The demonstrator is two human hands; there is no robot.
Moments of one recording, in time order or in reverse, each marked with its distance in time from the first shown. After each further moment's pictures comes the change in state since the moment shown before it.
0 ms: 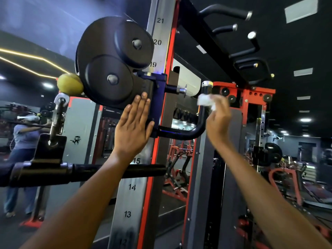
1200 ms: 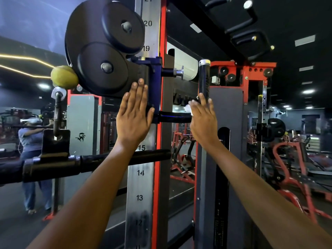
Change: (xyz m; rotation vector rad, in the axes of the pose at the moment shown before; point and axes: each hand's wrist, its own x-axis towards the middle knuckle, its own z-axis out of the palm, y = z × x) left_hand -0.002 -0.001 0.000 -0.020 0.006 0.019; right_hand -0.066 0.005 0.030 -0.531 -0.241 -0.074
